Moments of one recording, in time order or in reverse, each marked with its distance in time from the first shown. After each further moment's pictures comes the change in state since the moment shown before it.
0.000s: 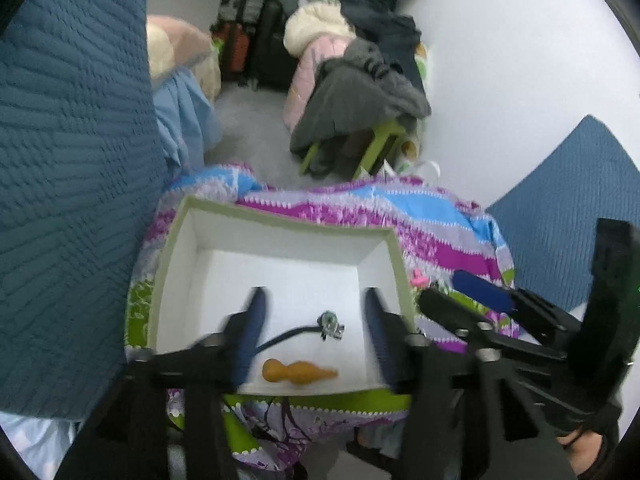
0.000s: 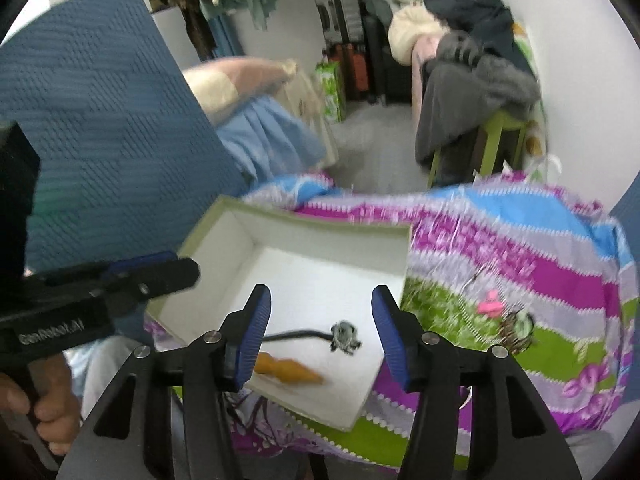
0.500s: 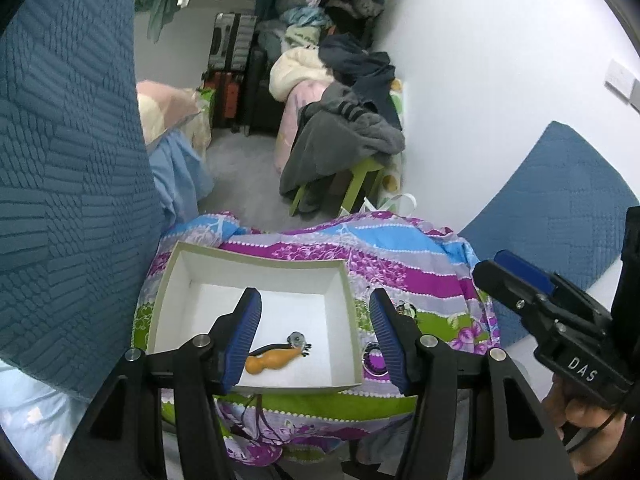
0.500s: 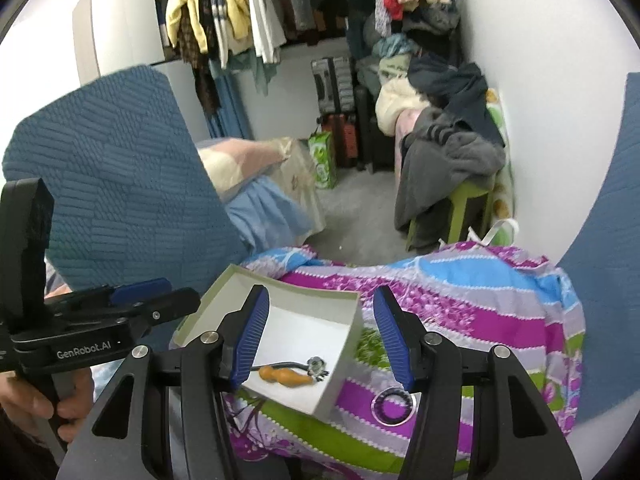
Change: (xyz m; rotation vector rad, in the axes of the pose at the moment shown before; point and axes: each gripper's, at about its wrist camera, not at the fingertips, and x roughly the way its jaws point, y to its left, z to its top) left arm -0.066 -0.066 -0.007 0.072 -0.132 0.009; right arm -0.111 -0.022 0.007 -0.017 -0.213 -0.046
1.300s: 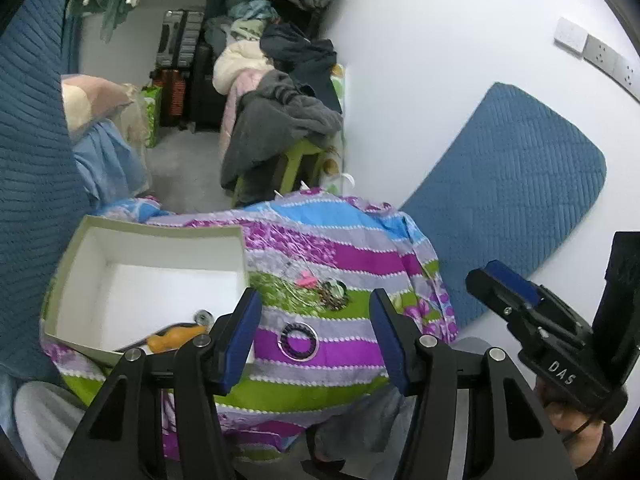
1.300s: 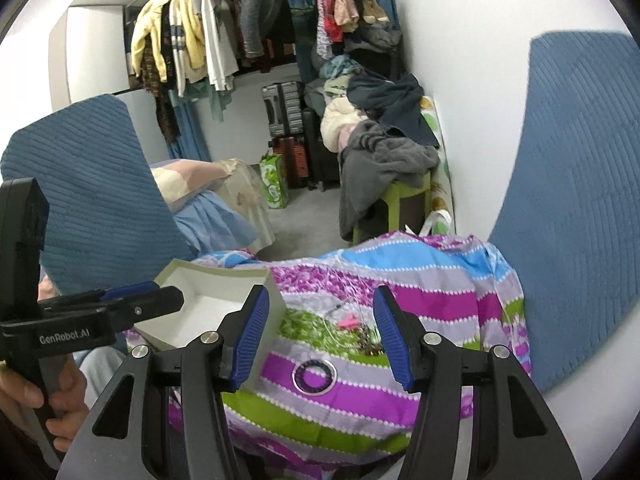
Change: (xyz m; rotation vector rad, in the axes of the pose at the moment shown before) left arm 0.032 -0.084 -0.054 0.055 0.017 -0.162; right arm -0.054 -0.086 -0.078 0.073 -0.081 -0.127
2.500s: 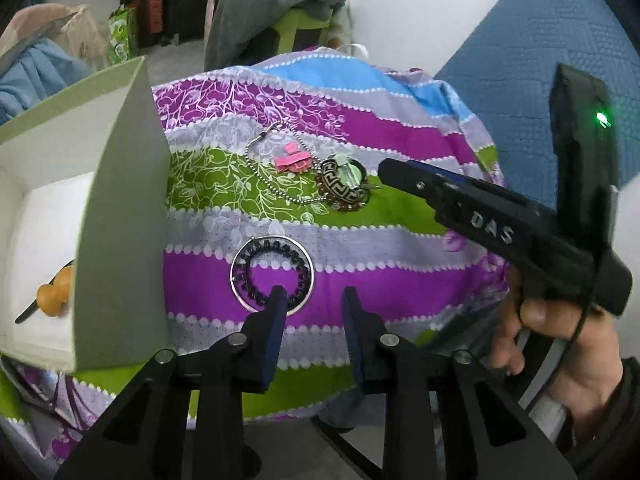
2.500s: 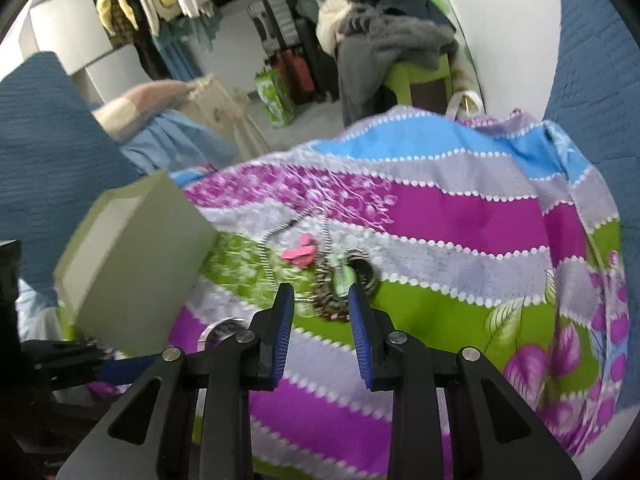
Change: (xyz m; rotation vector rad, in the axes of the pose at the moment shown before) left arm 0.193 -0.012 -0.072 0.043 0.355 0.080; right arm 0.197 -0.100 -0.064 0.075 0.323 0.144
